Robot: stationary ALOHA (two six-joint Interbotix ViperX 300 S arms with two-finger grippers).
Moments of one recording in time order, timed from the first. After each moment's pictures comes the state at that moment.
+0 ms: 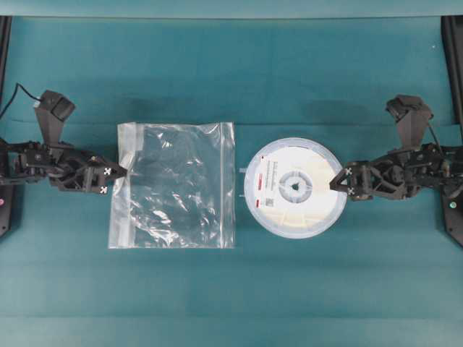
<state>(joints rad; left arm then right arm) 0.22 -0.08 1.29 0.02 -0.47 -0.98 -0.12 -0.26 1.24 0.35 -0.09 0.94</state>
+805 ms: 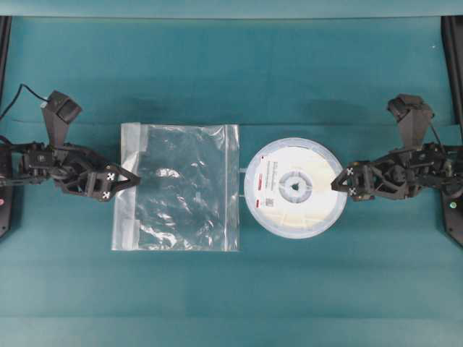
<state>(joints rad) 0.21 -0.09 1.27 0.03 -0.45 -0.94 -0.13 -0.29 1.24 0.35 -0.07 0.94</state>
